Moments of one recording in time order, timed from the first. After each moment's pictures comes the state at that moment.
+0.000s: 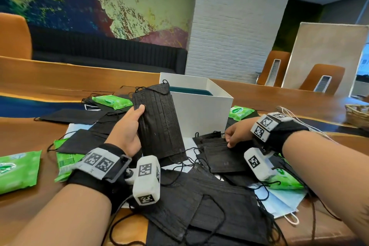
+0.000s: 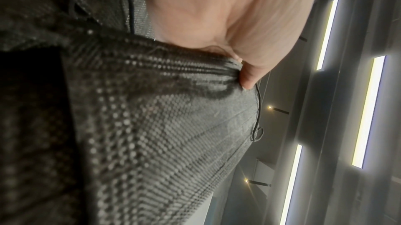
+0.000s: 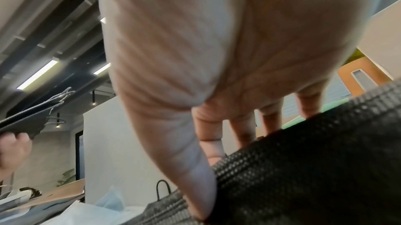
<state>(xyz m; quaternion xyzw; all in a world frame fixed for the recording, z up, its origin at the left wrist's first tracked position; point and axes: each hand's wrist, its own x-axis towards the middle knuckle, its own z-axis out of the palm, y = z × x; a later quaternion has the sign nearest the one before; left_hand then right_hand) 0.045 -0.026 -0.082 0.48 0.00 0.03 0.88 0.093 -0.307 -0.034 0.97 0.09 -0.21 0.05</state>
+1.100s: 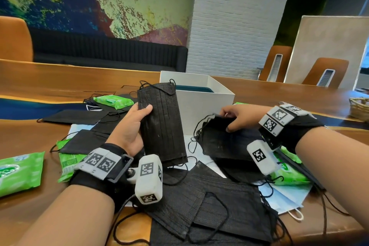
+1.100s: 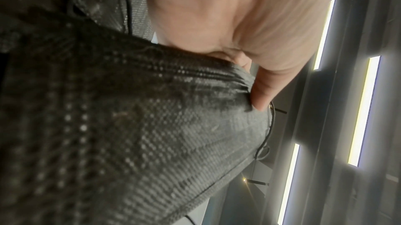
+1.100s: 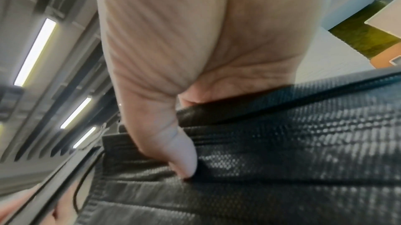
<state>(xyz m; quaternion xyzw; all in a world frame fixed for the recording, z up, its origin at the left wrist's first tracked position) 0.042 -0.026 -0.083 0.49 -0.06 0.03 0.87 0.086 -0.306 -0.018 0.97 0.18 -0.08 -0.12</state>
